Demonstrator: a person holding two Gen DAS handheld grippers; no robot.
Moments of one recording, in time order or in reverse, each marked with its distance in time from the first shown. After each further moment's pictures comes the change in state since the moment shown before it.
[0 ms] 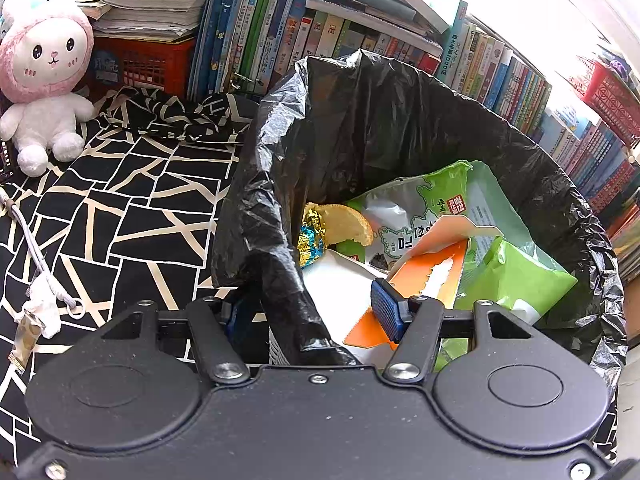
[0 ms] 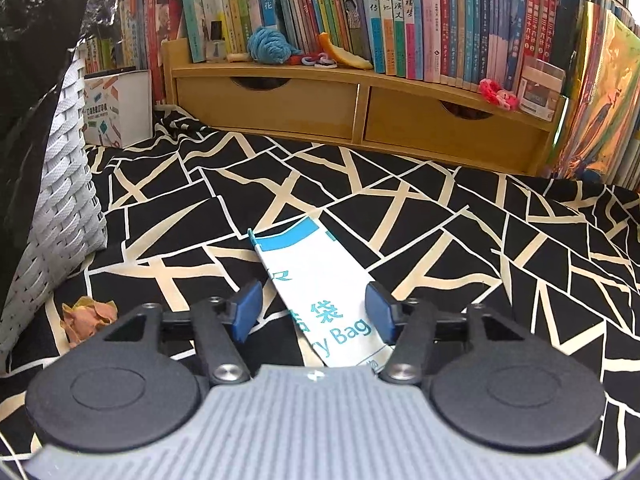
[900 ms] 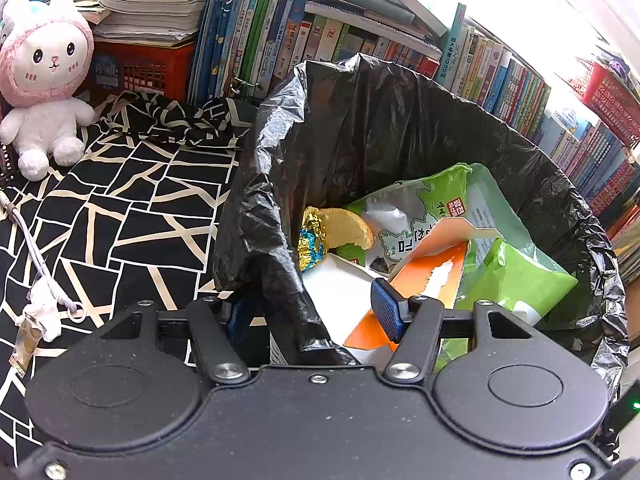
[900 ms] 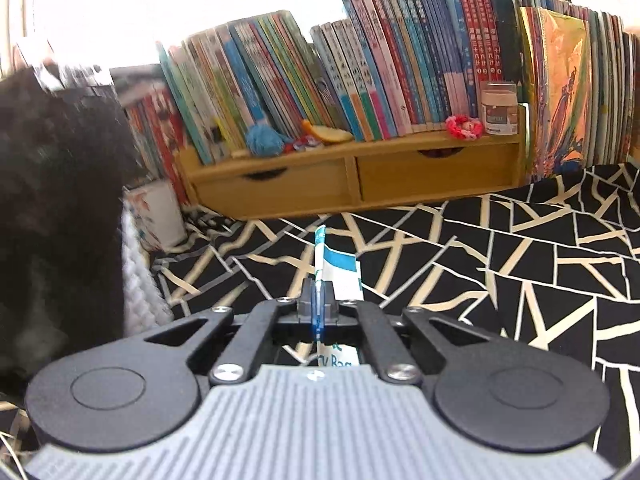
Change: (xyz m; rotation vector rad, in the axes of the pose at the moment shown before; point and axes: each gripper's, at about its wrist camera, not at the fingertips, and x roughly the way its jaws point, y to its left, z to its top) left arm -0.001 0.000 0.001 0.004 -0.011 0.003; right arm -0.067 -0.026 0.007 0.252 -0.185 0.128
